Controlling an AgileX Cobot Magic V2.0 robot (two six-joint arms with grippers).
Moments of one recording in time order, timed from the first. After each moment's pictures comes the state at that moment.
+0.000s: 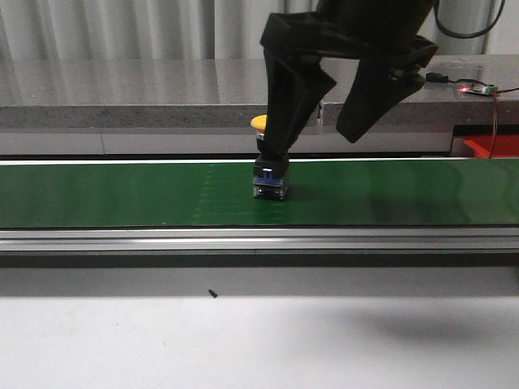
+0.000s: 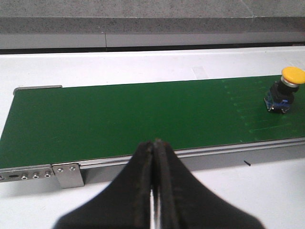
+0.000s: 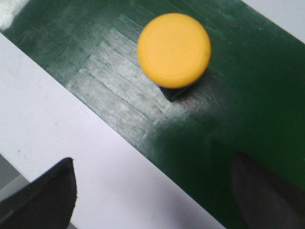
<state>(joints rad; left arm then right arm) -0.14 0.43 -0.61 -0.14 0.70 0.06 0.50 1.64 -1.32 0.19 0.84 -0.17</state>
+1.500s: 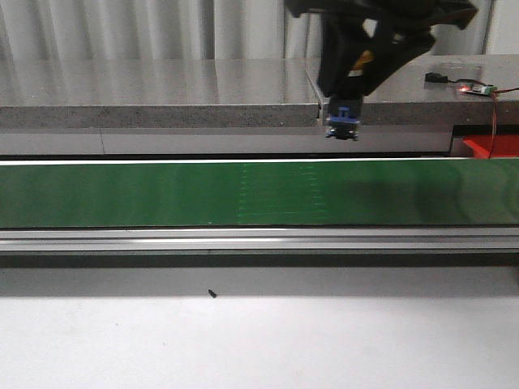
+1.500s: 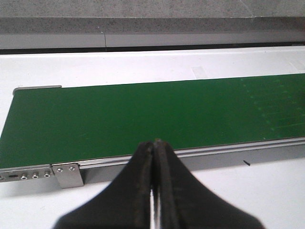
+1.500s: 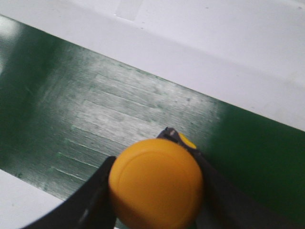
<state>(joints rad) -0.14 0.43 -0.61 -0.14 0.70 0.06 0.42 1.58 -1.32 0.01 0.72 0.13</state>
